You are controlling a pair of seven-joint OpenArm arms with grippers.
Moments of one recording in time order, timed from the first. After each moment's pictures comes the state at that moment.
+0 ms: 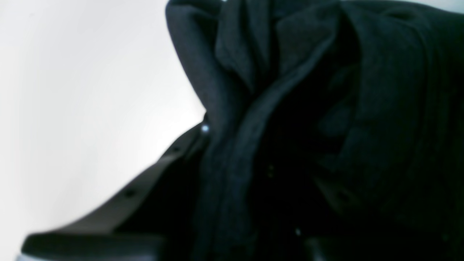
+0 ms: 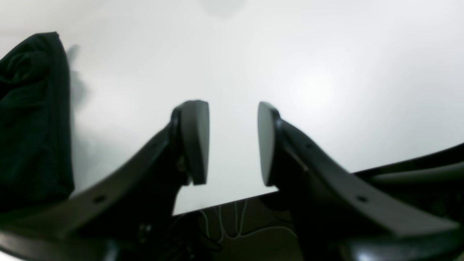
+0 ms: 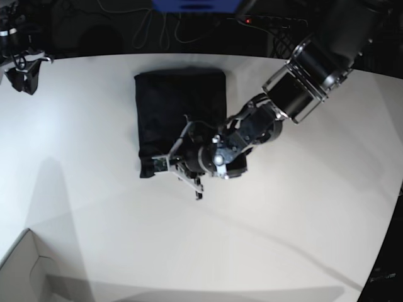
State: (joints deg) left arm -28.6 -6.4 49.3 61.8 4.8 -35.3 24.8; right arm -37.6 3.9 46.3 112.1 33.0 26.0 -30.2
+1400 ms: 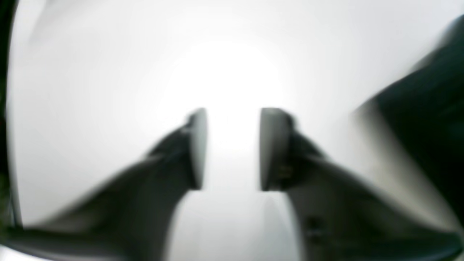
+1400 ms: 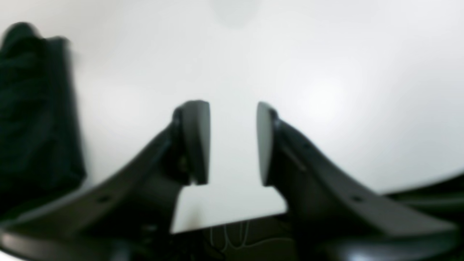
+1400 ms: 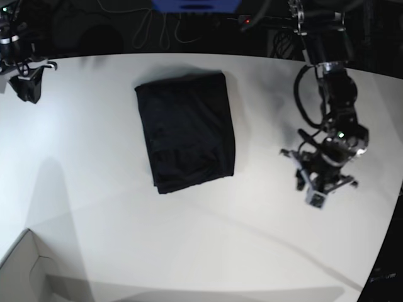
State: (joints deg) left arm -6.5 -6.3 -15.8 92.4 7.3 -35.2 39.4; right arm -35.1 5.4 43.7 111.9 32.8 26.4 -30.4
